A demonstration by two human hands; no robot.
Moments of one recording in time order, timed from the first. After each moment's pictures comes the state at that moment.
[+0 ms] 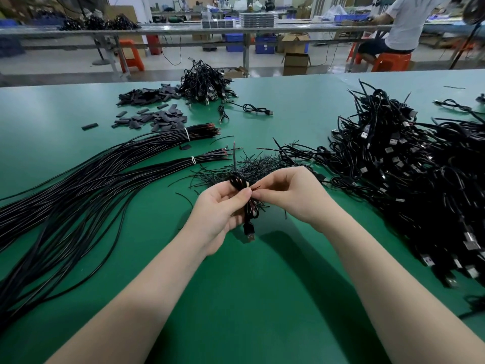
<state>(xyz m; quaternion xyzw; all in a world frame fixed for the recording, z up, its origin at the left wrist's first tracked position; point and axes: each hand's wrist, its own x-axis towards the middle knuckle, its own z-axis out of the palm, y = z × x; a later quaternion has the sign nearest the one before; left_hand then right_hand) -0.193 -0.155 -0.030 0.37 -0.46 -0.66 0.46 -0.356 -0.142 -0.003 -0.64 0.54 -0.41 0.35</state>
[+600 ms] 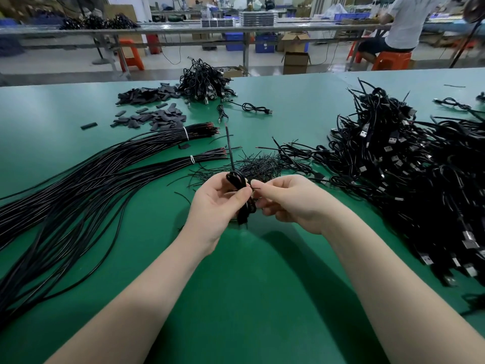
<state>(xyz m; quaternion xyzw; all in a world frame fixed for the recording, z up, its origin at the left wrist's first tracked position) -0.194 -0.154 -0.037 0.32 -0.53 -0.57 0.54 -0.350 -0.137 0.003 -0.49 0.57 -0.37 0.54</state>
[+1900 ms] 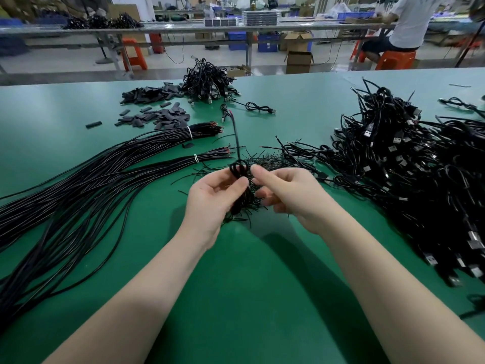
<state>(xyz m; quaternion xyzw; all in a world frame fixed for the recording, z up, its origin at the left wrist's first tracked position) -0.190 -0.160 -0.032 0.33 -0.48 -0.58 0.57 -0.341 -0.140 0.000 -0.49 0.57 -0.46 0.47</state>
